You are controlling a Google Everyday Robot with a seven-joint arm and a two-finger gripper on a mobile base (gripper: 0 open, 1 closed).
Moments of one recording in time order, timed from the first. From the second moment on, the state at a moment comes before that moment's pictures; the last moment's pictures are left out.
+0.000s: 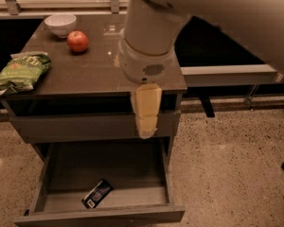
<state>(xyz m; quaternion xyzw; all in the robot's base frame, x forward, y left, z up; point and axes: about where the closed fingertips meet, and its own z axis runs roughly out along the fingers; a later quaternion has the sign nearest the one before) 0.457 0.012 0.928 -0.80 0.58 0.00 0.14</state>
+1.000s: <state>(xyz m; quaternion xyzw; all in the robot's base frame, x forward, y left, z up) 0.469 0.052 0.887 -0.82 0.56 0.00 0.14</state>
